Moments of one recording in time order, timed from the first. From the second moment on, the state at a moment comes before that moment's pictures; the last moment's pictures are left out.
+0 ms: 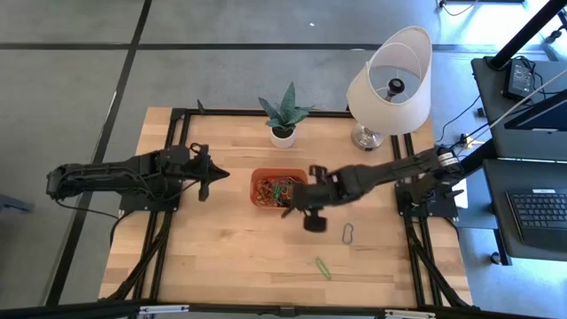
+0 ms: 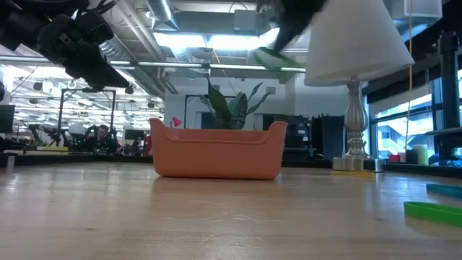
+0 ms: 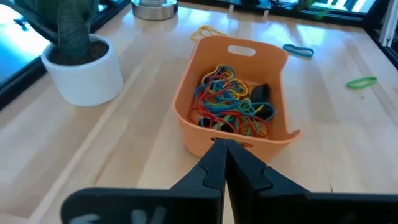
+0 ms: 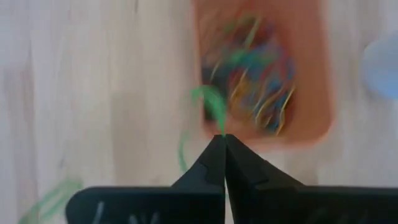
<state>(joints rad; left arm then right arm) 0.21 0.47 0.31 -0.28 0.07 -0.08 0.24 1.76 1.61 -1.02 0.24 0.26</state>
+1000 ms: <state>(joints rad) 0.11 0.00 0.01 0.03 0.09 -0.06 0.01 2.02 1.68 -0.64 0.10 0.23</state>
